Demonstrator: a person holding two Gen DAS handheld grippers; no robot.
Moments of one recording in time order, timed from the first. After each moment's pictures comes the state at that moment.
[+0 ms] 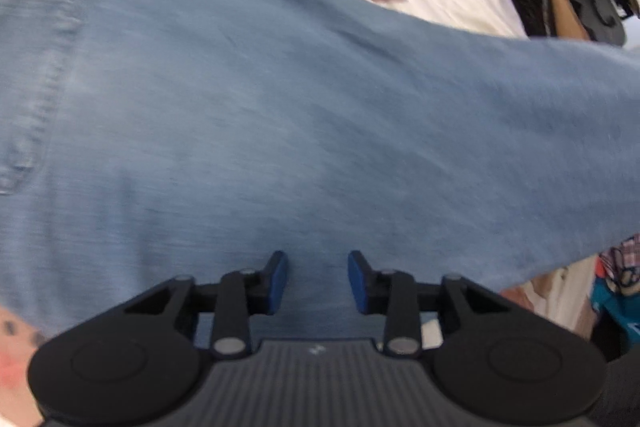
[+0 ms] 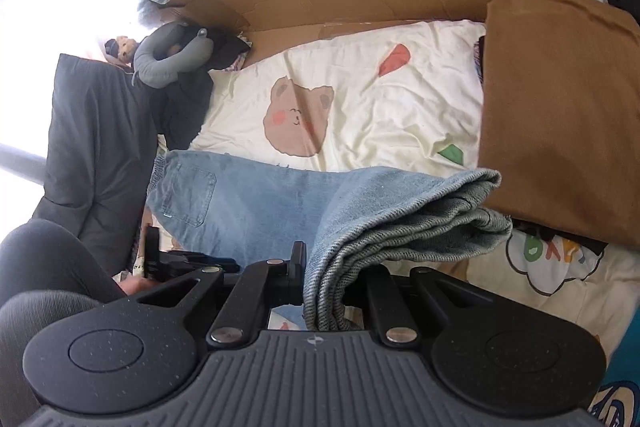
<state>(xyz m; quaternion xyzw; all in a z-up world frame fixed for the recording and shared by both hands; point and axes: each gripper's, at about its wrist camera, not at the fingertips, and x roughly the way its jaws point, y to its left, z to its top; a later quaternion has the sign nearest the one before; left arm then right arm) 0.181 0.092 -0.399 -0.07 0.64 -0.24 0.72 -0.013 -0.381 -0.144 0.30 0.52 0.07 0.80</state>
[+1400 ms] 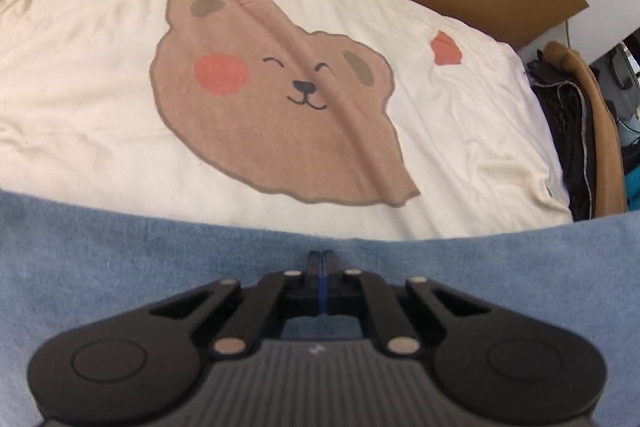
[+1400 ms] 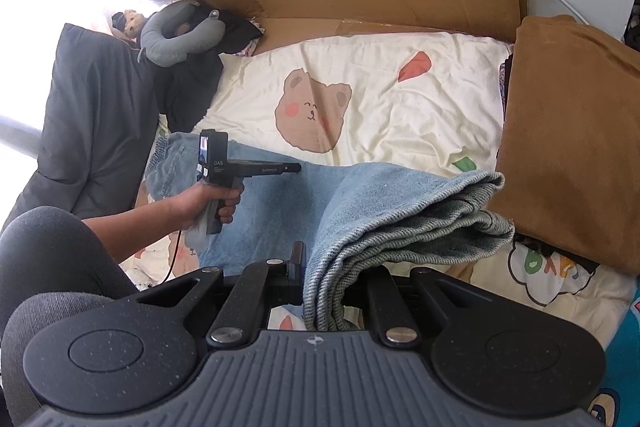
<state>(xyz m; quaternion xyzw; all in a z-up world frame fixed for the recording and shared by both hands) 0.335 0.004 -0.417 -0.07 0.57 -0.23 0.79 0.006 -0.347 -0.113 0.25 0.54 0.07 0.80</state>
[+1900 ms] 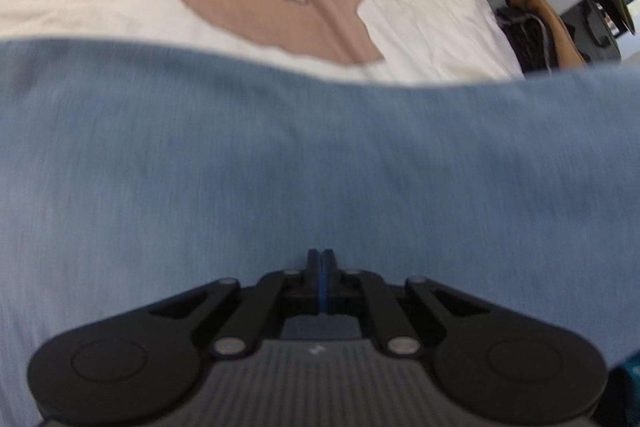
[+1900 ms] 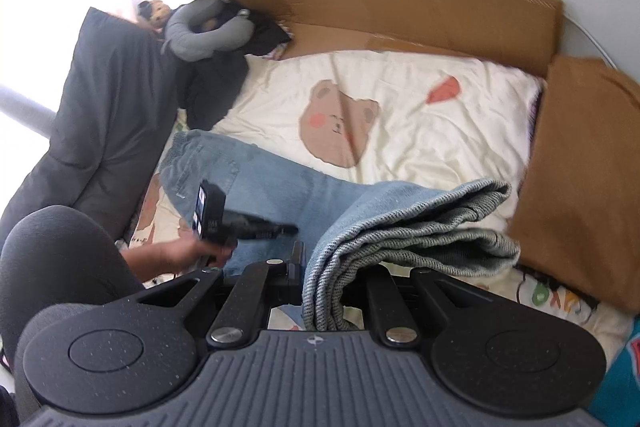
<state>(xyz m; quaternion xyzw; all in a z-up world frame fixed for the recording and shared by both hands) 0.233 0.033 -0.413 -0.07 0.60 -0.25 0.76 0.029 -0.319 -0.086 0.21 0.53 0.11 0.81</state>
